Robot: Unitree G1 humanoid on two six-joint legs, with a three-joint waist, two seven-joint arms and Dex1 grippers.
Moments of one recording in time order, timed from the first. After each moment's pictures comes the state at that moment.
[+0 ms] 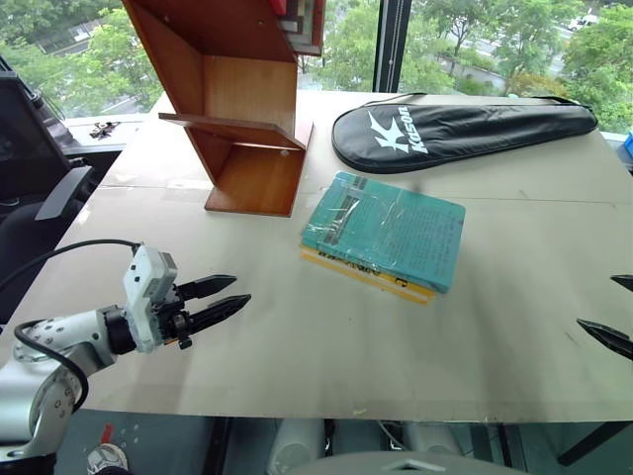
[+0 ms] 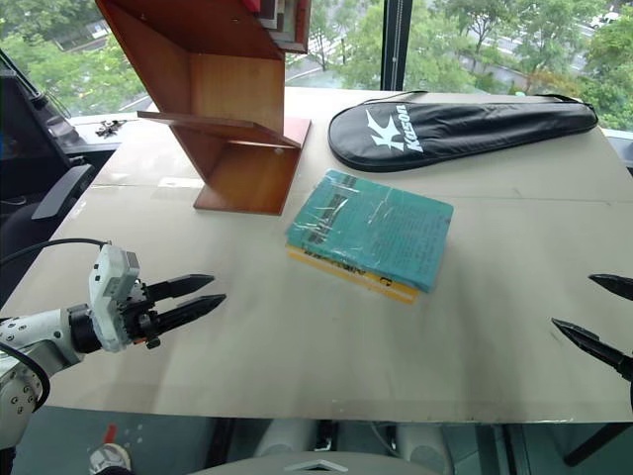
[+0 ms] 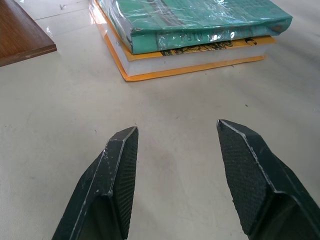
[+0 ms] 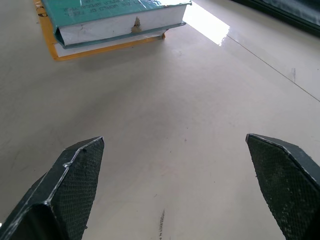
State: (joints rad) left arm 0.22 0.85 0.43 -0.36 -0.69 0.53 -1.03; right arm 0.50 -0.88 -0.79 -0.33 0.54 0.31 1.12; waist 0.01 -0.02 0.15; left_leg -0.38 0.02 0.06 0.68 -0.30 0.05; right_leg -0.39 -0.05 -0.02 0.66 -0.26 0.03
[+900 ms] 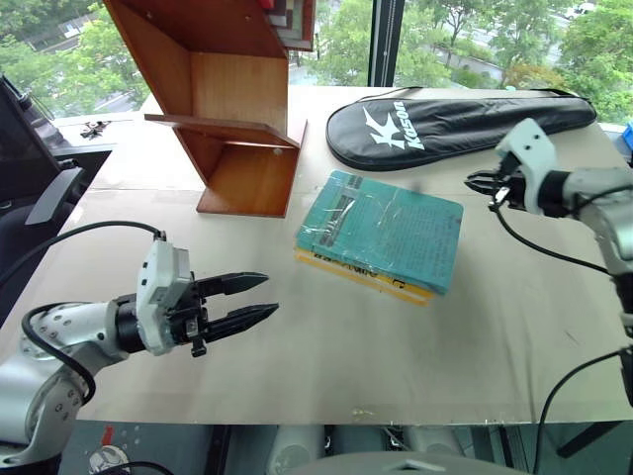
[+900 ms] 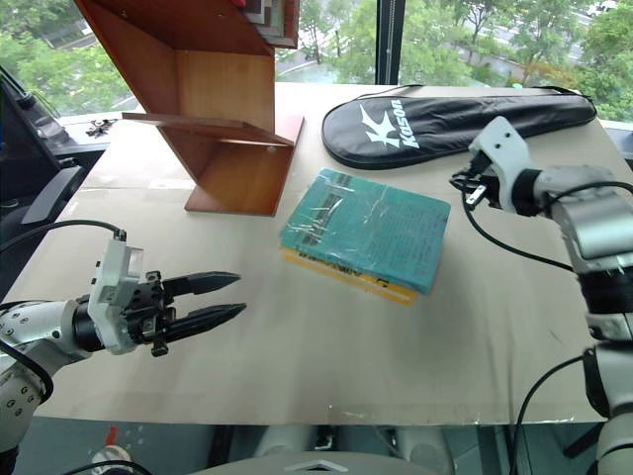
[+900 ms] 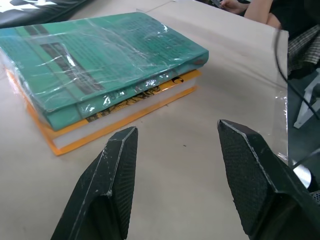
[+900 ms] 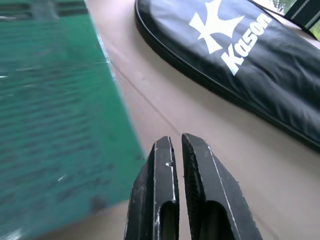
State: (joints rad) left arm 0.20 0.85 0.43 -0.55 -0.80 0.53 -1.11; right arm -0.86 -0.76 0.19 0.26 0.19 0.56 0.87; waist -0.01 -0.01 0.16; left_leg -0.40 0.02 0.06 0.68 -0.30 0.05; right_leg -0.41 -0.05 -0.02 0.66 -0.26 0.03
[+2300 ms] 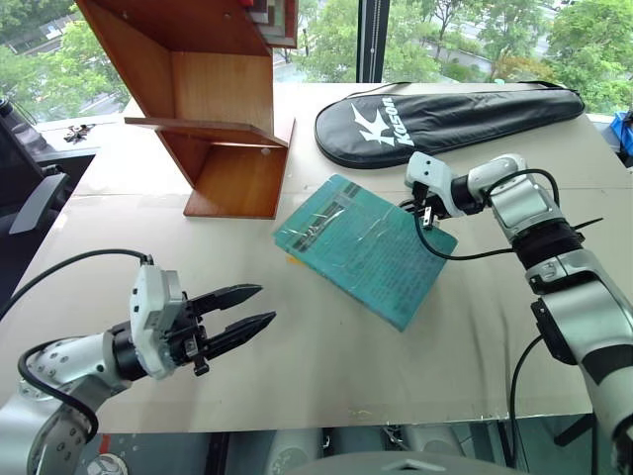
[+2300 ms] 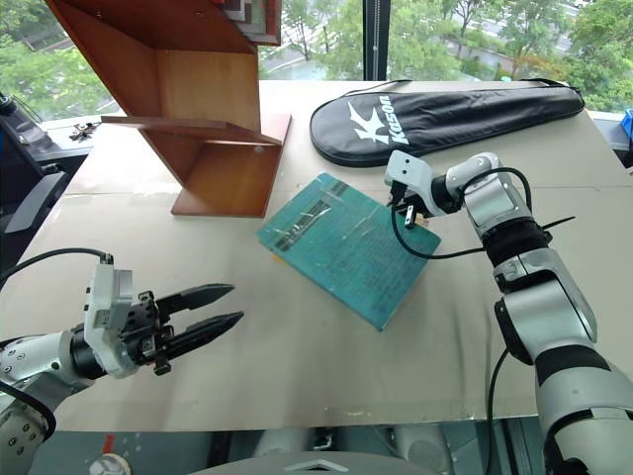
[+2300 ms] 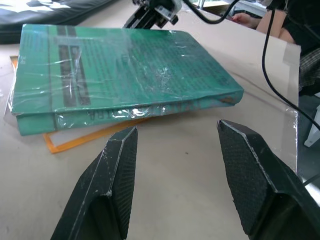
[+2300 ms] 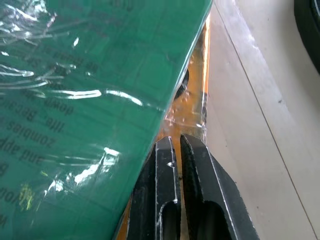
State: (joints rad) left arm 0.36 0.75 0.44 -0.60 -0.78 0.48 -1.01; right arm -1.04 -0.46 0.32 0.66 -0.08 0.28 1.20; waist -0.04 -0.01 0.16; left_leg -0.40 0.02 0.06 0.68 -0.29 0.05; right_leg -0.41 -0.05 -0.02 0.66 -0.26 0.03
